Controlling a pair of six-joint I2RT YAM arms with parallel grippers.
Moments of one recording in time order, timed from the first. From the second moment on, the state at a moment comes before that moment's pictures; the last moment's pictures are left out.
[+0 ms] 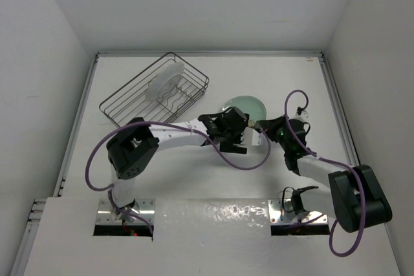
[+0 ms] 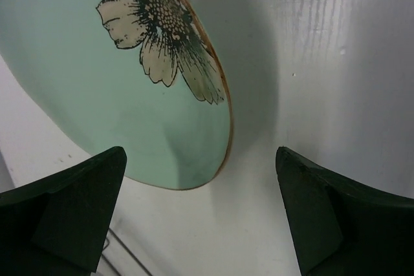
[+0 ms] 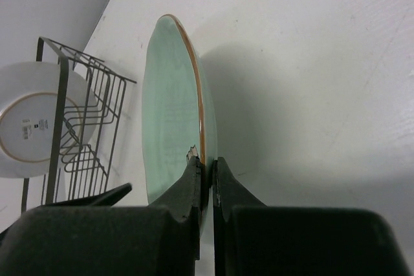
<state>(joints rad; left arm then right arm) -0.99 1.87 1.30 -0.30 -0.03 0.82 0.21 1.21 0.21 0.62 0.02 0.96</state>
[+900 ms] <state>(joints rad) -1.01 1.90 1.26 -0.13 -0.20 0.87 0.20 1.16 0.17 0.68 -0.06 1.18</state>
